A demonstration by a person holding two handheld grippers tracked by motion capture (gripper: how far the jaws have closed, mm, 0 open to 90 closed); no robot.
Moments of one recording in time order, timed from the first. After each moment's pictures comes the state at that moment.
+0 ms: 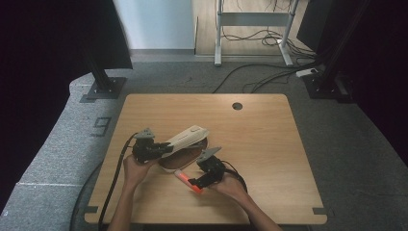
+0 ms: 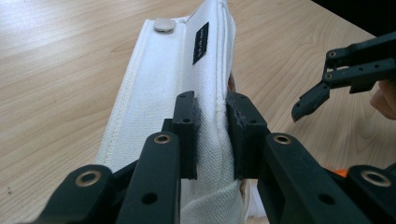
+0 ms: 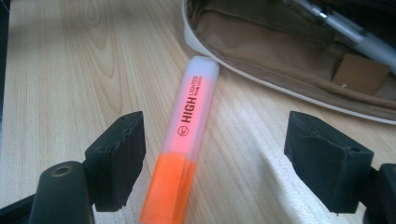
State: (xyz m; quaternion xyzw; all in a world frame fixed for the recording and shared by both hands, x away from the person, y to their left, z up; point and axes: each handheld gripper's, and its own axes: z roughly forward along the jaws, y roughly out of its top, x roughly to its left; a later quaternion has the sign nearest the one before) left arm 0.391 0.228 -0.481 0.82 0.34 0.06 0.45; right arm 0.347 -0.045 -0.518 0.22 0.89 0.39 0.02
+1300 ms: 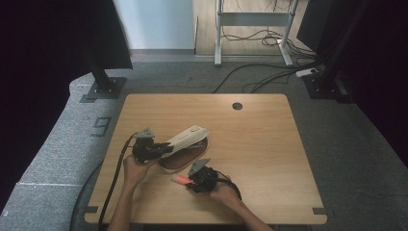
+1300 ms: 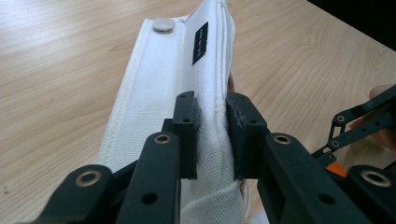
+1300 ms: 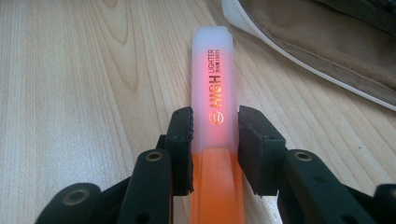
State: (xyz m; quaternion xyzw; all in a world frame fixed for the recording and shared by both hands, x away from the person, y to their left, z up) left arm 0.392 0.229 -0.481 0.82 0.34 0.05 0.45; right arm 0.326 -0.022 -0.538 0.17 0.92 0.36 0.05
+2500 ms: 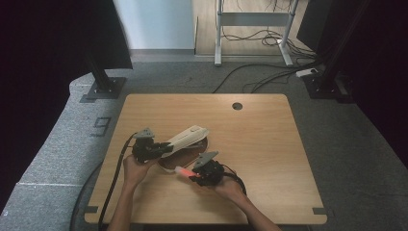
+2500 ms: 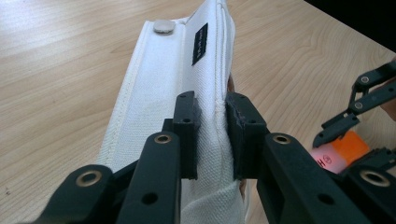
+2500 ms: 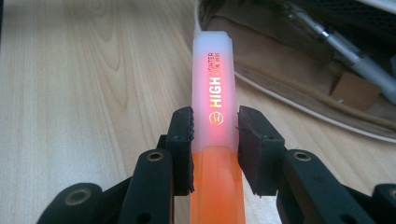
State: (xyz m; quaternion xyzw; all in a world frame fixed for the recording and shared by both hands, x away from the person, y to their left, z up) left arm 0.392 0.229 -0.481 0.82 0.34 0.06 0.46; right arm 0.334 -0.040 -0.510 0.18 0.90 0.38 0.07
